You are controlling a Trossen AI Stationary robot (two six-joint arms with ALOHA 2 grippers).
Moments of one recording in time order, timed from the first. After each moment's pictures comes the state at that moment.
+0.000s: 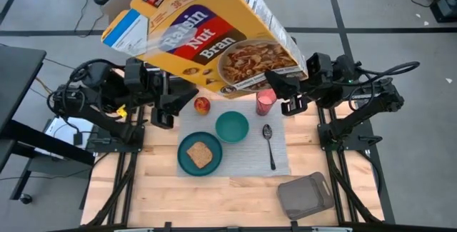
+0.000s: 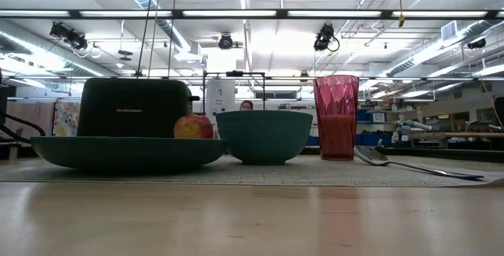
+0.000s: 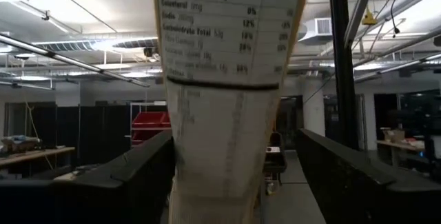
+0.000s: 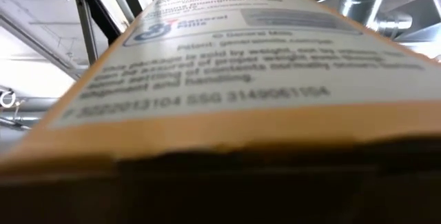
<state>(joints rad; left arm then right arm) -0.24 1.27 1.64 0.14 -0.28 0.14 0.13 1.35 1.50 0.62 0.06 -0.10</state>
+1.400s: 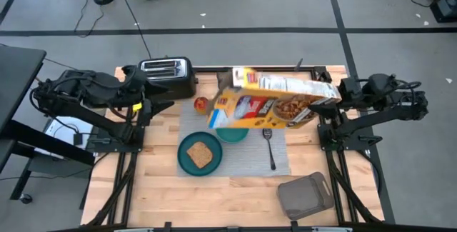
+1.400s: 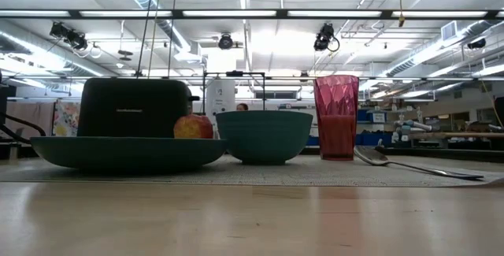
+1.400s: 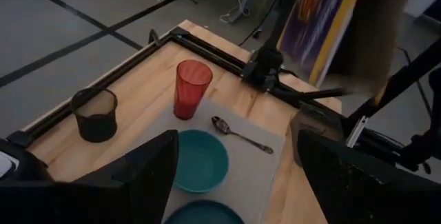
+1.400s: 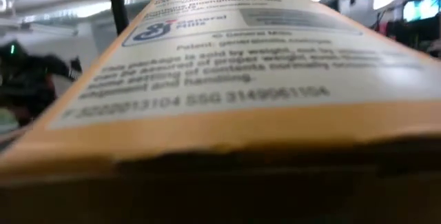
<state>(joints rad) -0.24 1.05 1.64 -1.04 -0.47 -0.59 0.13 0.47 0.82 -0.15 0.05 0.12</state>
